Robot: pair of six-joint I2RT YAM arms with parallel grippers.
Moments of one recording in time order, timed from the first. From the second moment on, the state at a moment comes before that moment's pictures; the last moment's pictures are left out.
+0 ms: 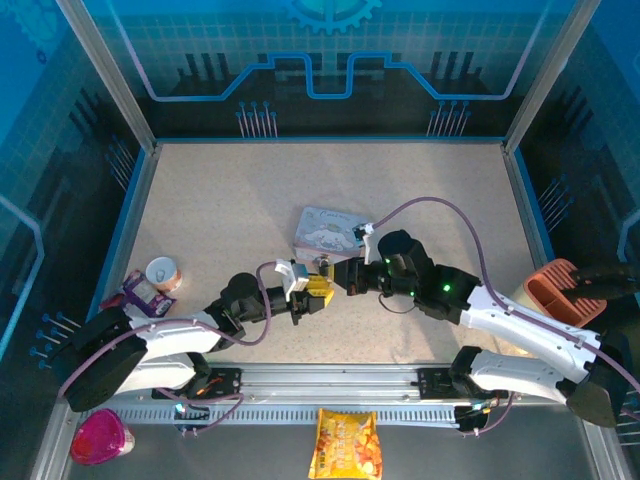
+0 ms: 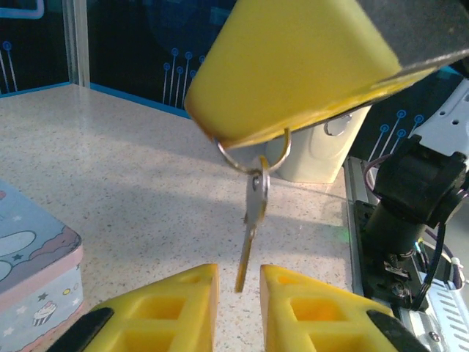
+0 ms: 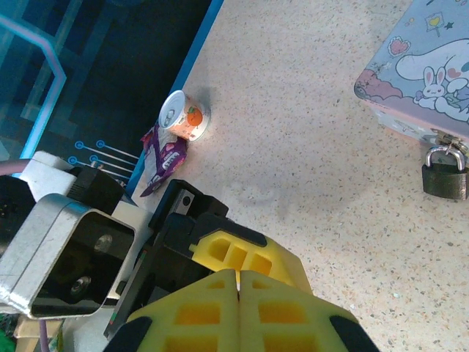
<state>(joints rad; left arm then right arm) -0.80 1.20 0.23 0.94 0.43 -0.18 0.91 1.02 0.83 -0.30 -0.17 0.77</state>
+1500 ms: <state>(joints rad) -0.81 1.22 0.74 -0.10 0.43 0.13 0.70 0.60 0.35 -0.14 -0.18 0.29</state>
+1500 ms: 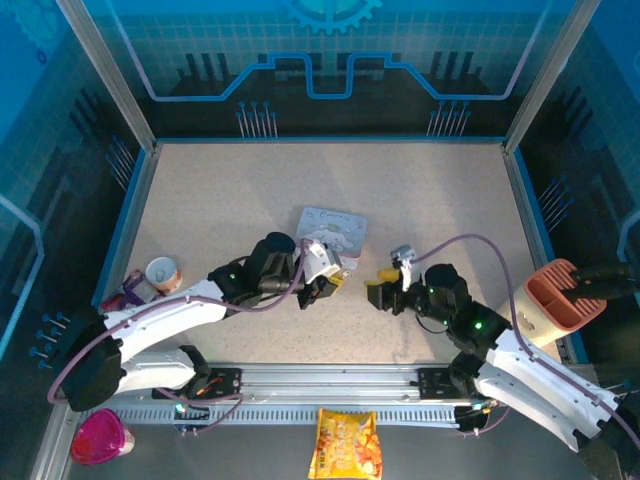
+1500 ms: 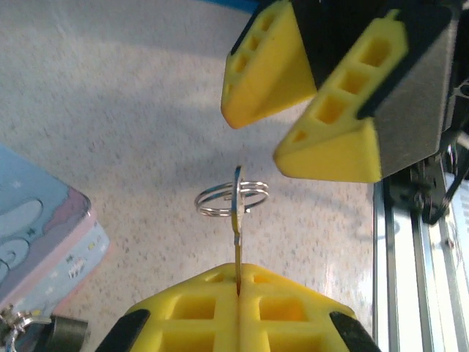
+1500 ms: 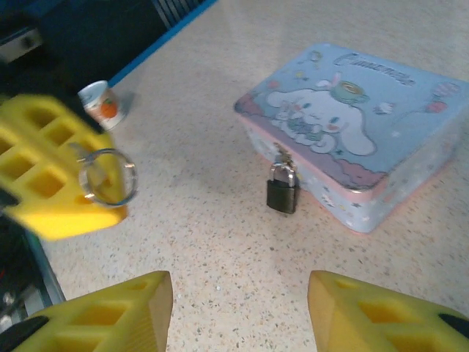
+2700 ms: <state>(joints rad) -0.91 1.35 0.89 -0.45 0.40 0.31 0.74 0.76 0.20 0.25 -0.52 0.06</state>
